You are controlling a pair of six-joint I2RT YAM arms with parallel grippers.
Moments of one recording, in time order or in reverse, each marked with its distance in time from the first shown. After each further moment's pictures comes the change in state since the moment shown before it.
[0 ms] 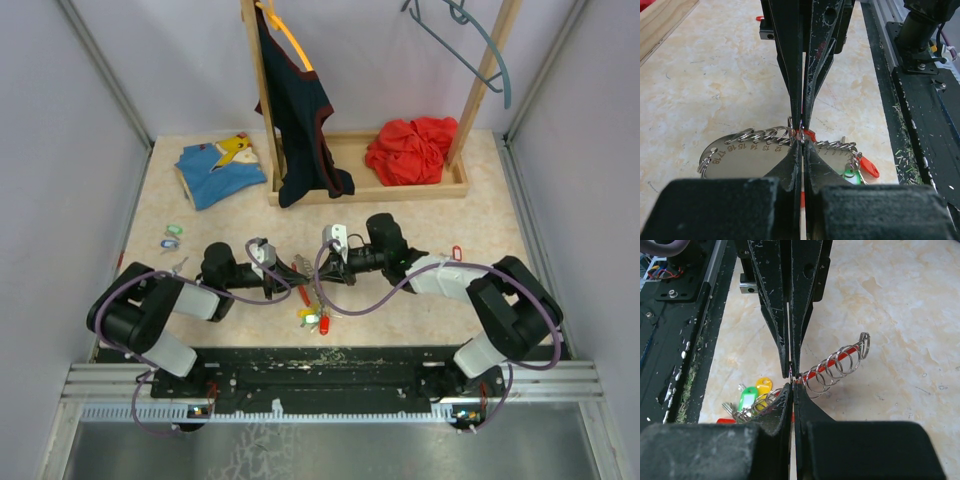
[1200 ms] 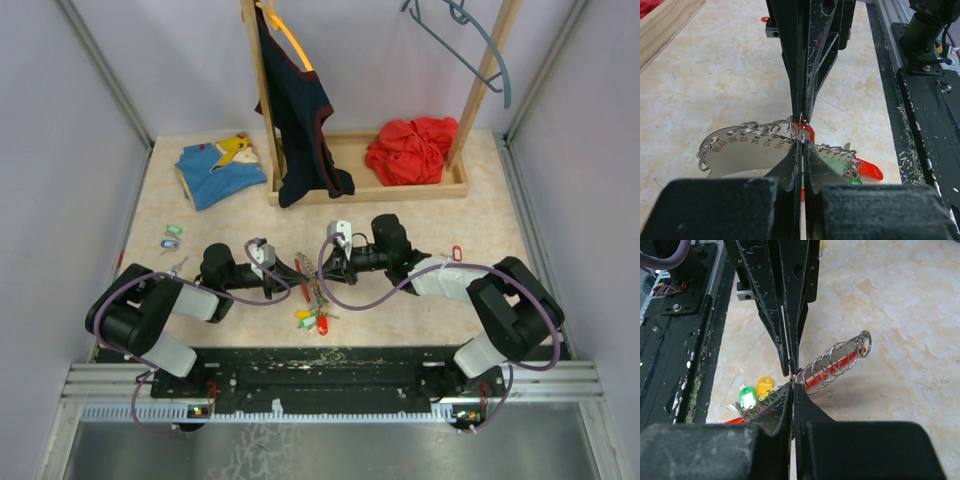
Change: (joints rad) left arm 0.000 -0.013 -0.010 0.000 -0.025 0.007; right arm -0.026 -0.006 -0.033 0.089 -0.004 0.108
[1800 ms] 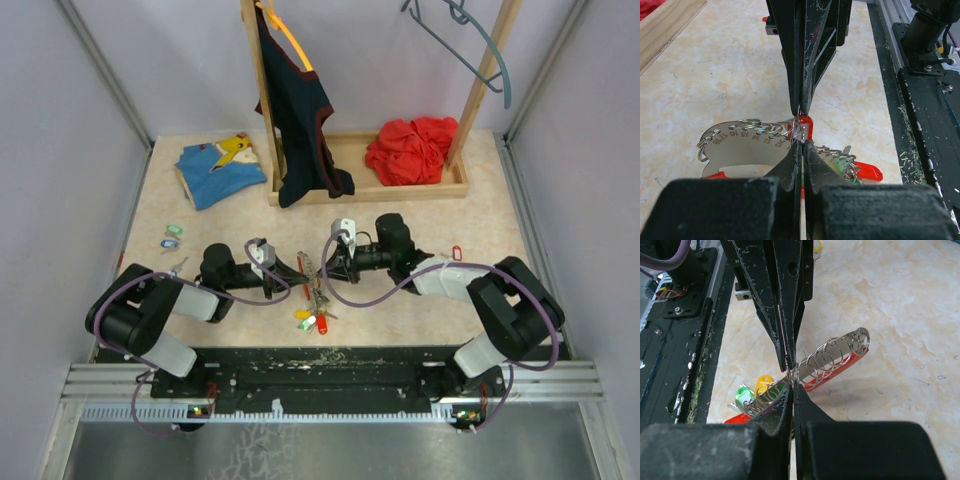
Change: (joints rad) left arm 0.000 0.000 0.000 0.001 -0.004 0.000; right arm -0.028 0.001 -0.014 0.026 -0.023 0.025
